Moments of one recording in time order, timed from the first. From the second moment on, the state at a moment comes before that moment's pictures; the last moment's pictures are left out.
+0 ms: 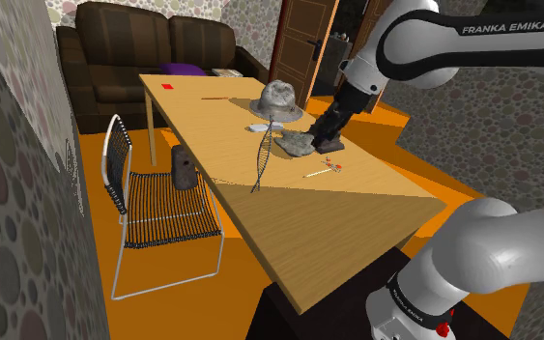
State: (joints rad) arm 0.02 -0.72 0.00 -2.61 0.17 2.06 -0.31
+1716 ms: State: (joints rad) arm 0.51 -0.04 -0.39 -2.50 1.13 2.80 -1.42
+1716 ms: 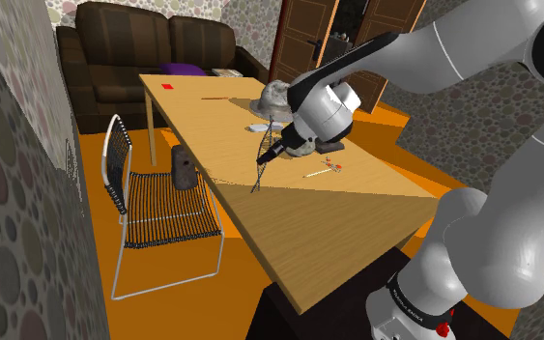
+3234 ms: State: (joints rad) arm 0.43 -0.21 -0.34 -2.51 0.74 2.73 -1.06
